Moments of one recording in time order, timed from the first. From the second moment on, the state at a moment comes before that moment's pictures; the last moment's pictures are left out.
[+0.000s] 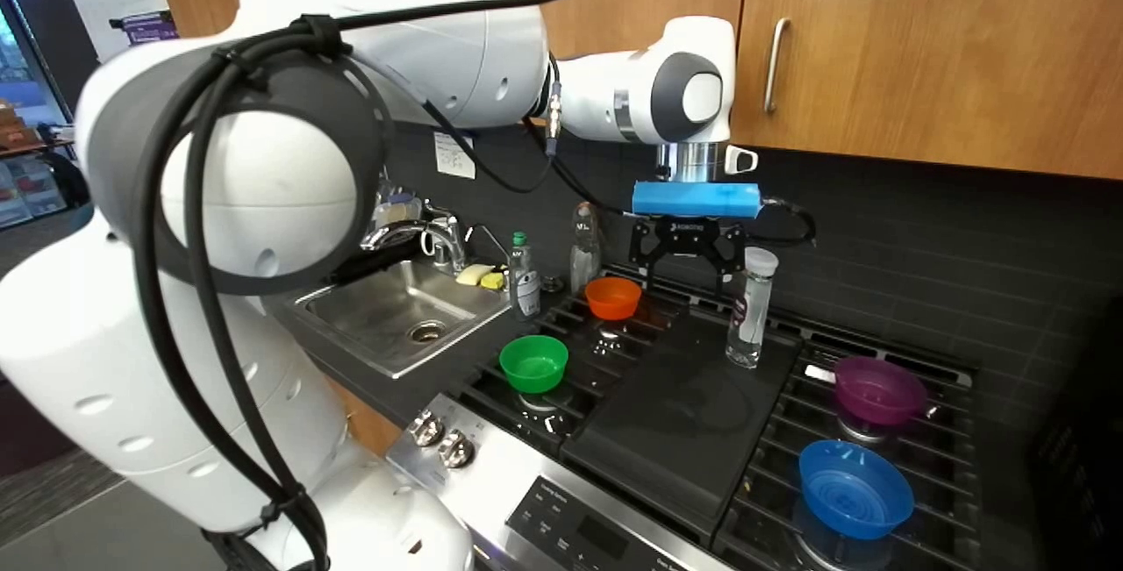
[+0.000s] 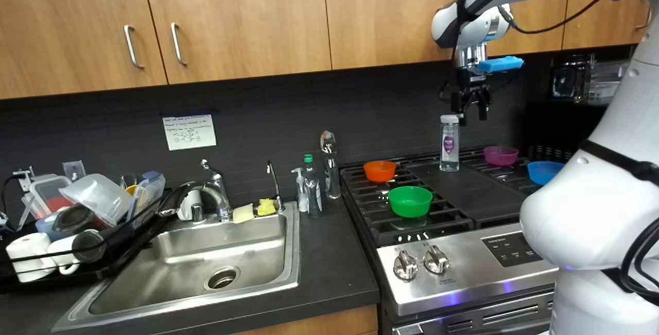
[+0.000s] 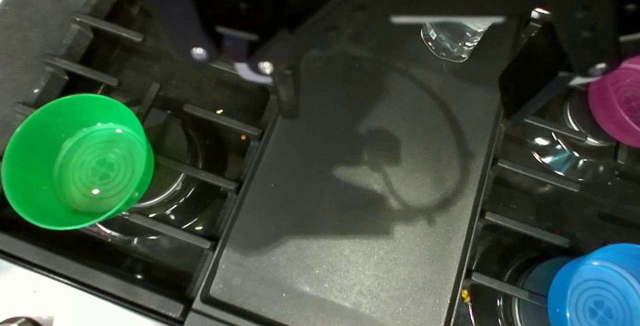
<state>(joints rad) -0.06 -0.27 -0.24 -2.06 -0.13 1.77 -0.48</state>
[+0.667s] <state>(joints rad) -0.06 -0.27 -0.24 -2.08 -0.13 1.78 -0.47</state>
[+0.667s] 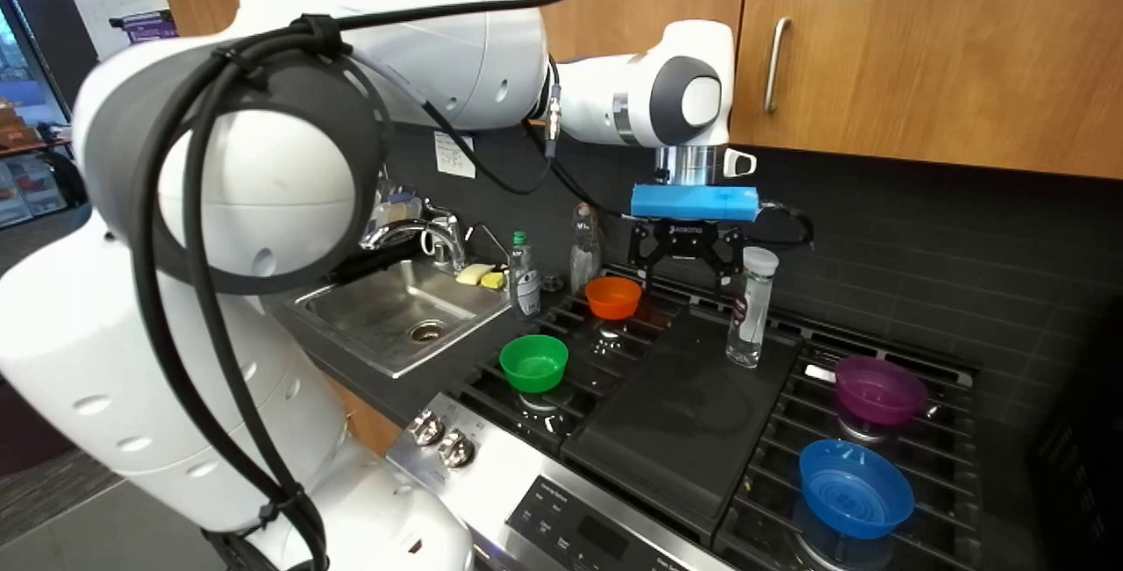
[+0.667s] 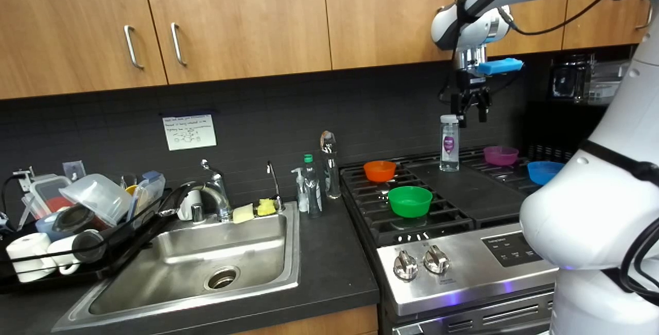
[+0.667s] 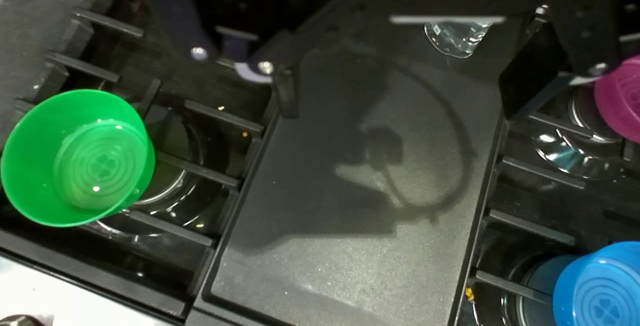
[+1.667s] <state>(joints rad) -0.07 -0.64 -0.23 -2.45 -0.13 1.93 -0.45</state>
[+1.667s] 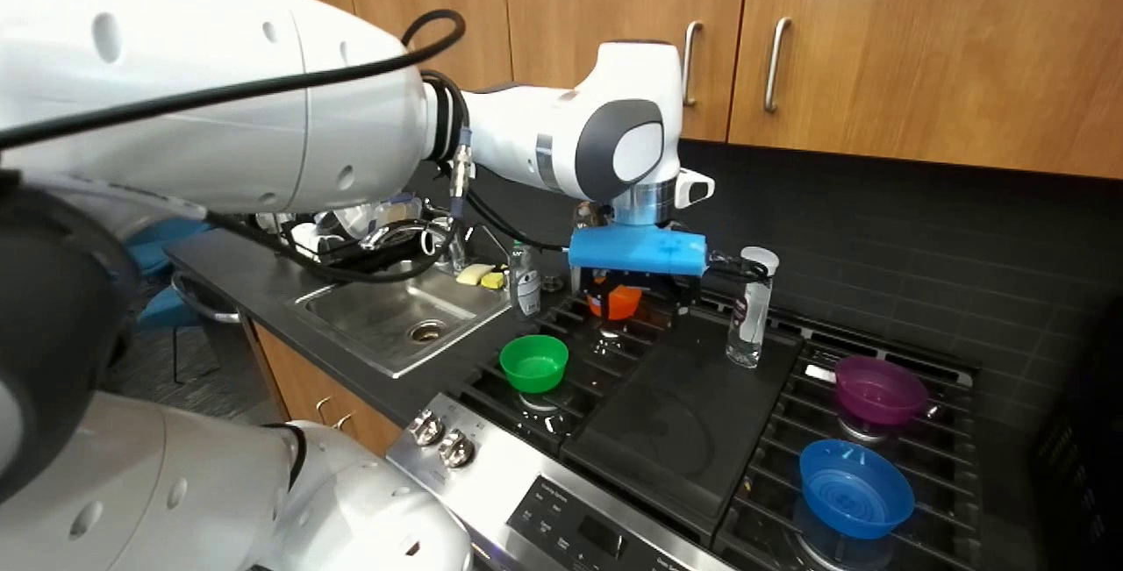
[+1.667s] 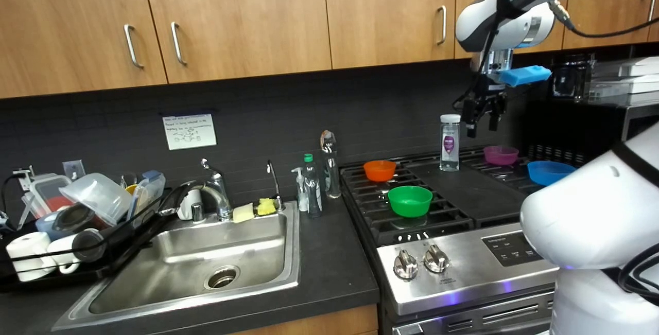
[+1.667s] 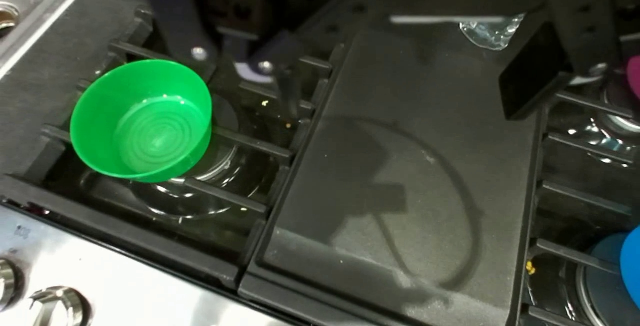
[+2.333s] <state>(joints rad) -0.07 -0.77 -0.27 -2.51 -0.08 2.23 -0.44</state>
